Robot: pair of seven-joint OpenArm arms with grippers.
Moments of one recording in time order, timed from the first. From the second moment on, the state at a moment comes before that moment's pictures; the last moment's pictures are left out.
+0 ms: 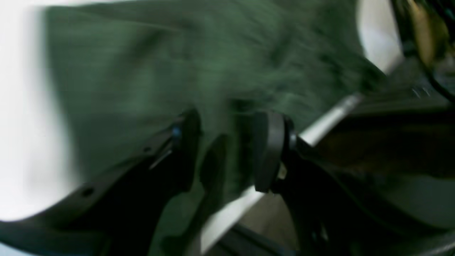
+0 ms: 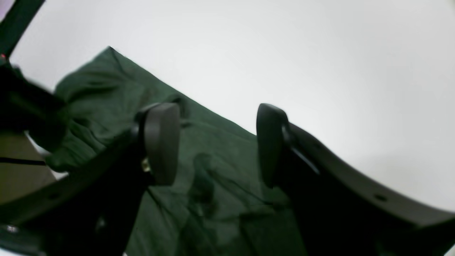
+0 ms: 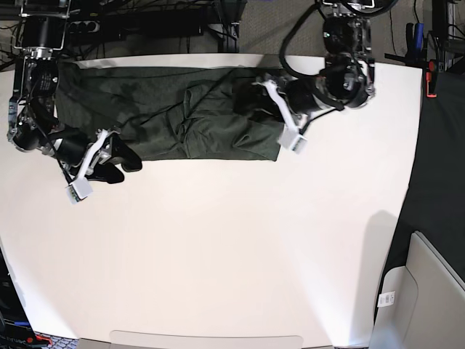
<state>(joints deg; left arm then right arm) 11.2 -2.1 -2.8 103.8 -47.6 -25.7 71.7 1.2 25.8 10.1 92.9 54.8 38.7 -59.0</state>
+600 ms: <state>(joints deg) 9.9 -1.9 8.3 101.8 -47.1 -25.7 68.9 1.0 26.0 10.1 92.9 54.8 38.7 -59.0</state>
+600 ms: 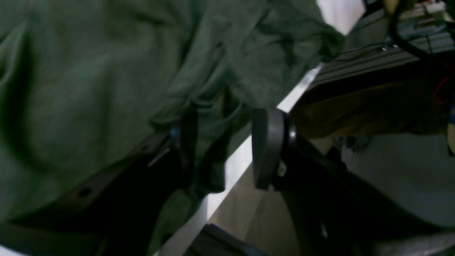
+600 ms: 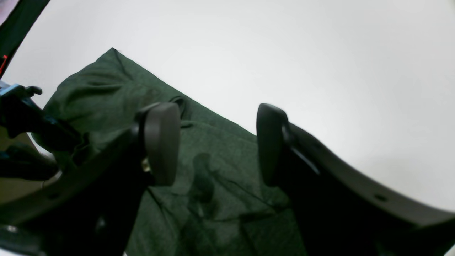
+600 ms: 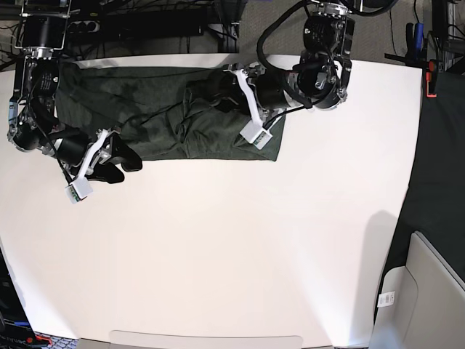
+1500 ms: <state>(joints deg) 8.4 -11.4 -13.6 95.3 -53.9 -25.8 69.0 -2.2 31.5 16.2 93.1 55.1 38.7 -59.2</state>
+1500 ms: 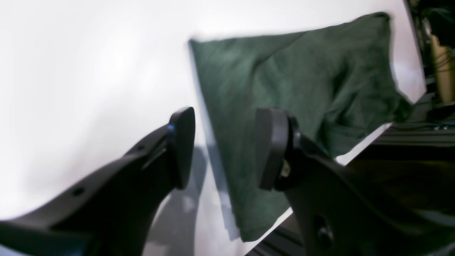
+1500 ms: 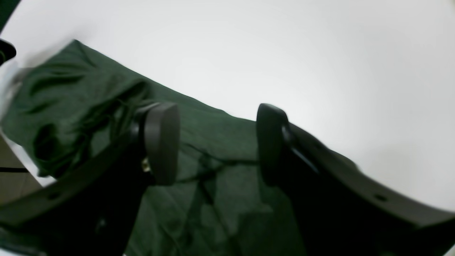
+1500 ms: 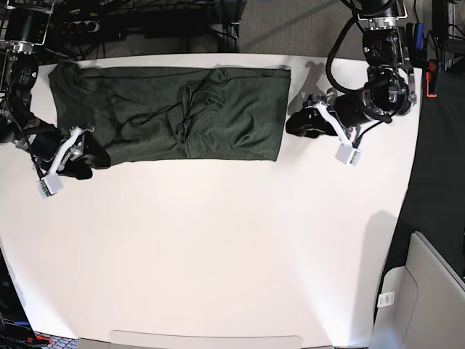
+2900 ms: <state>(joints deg) 7.1 -11.5 -4.1 83.7 -56.4 -26.6 62.9 -16.5 34.9 35.5 93.0 39.7 38.7 -58.8</state>
